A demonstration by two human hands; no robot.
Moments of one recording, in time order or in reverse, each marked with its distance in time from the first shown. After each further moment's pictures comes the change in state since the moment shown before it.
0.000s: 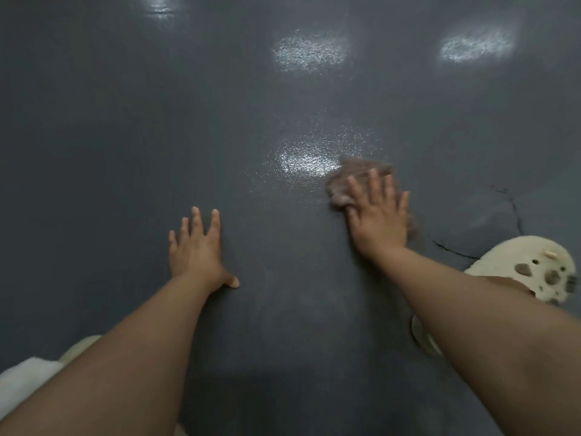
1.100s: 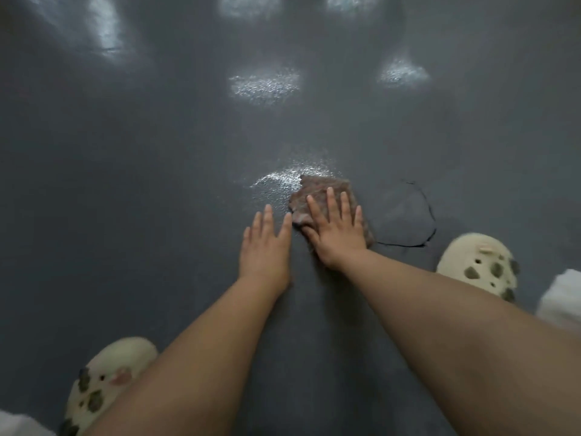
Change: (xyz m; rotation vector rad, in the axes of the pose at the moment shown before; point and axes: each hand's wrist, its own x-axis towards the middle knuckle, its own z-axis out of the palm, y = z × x) left_hand -0.048 0.178 -0.003 -0.013 0.123 0.451; right_hand -0.027 0.053 -0.016 -0.037 -0.206 0.015
